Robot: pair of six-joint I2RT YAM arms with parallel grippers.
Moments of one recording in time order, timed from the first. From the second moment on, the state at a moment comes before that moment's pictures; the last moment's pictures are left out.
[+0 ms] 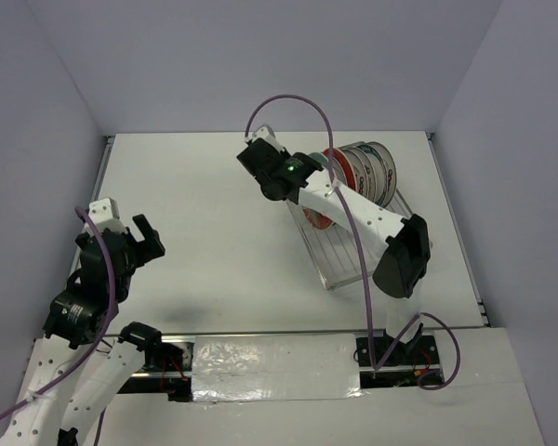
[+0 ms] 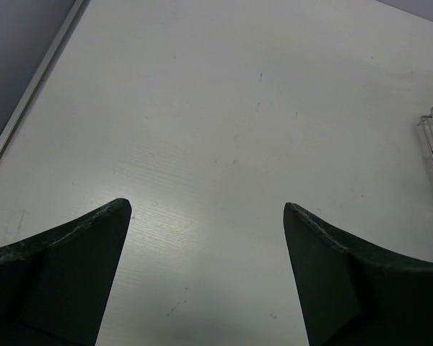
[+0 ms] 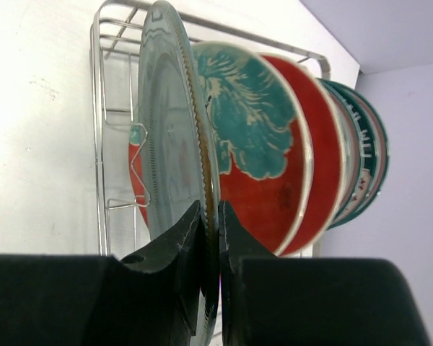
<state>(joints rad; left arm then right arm) -0.32 0.50 0.85 -0.79 -0.50 -0.42 0.84 1.90 1.89 -0.93 0.82 -0.02</state>
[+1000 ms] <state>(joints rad) -0.32 0.53 0.95 -0.43 0.52 -0.46 0.87 1.09 1.77 -0.91 -0.15 0.12</state>
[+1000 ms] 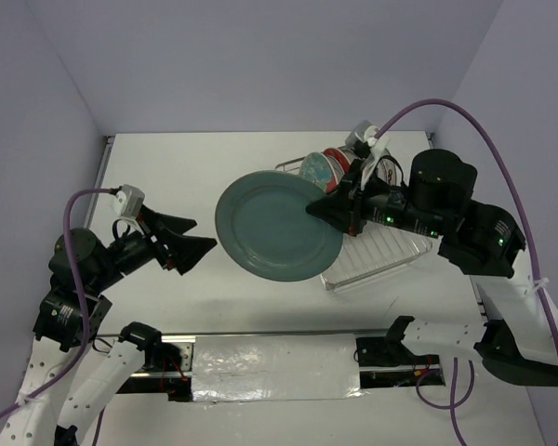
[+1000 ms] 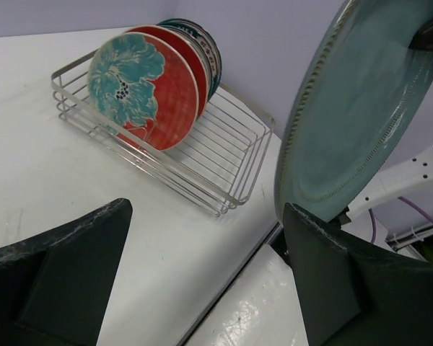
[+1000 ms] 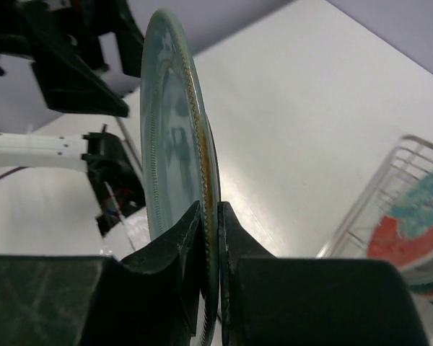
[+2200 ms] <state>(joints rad) -0.17 1.03 1.06 -0.64 -0.15 -0.69 0.52 0.90 1.37 -0.63 -0.03 0.43</state>
